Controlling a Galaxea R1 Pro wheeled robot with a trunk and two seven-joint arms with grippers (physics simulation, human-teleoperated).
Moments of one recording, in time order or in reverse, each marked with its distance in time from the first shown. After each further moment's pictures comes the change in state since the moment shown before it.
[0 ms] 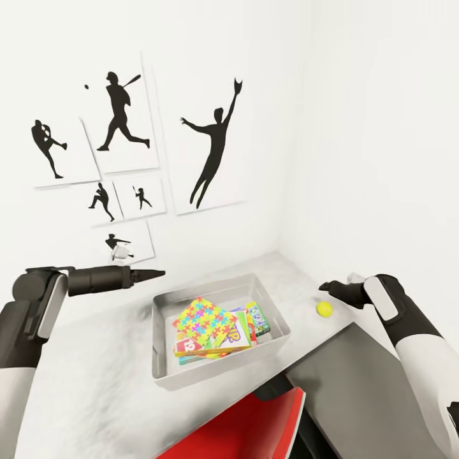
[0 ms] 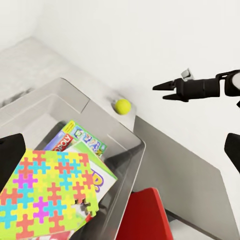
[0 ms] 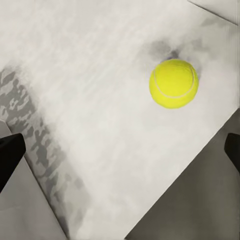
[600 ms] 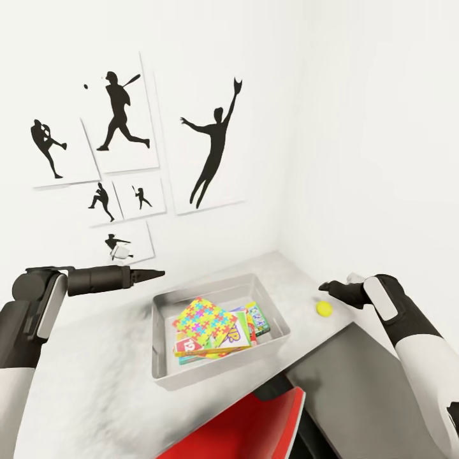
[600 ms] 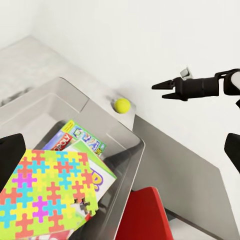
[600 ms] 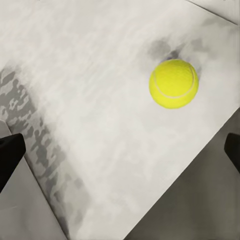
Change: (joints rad) left arm 0.000 0.005 -0.004 -0.001 0.003 -0.001 -0.004; right arm 0.000 0.001 0.002 0.000 -0.001 -0.003 0.000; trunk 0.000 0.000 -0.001
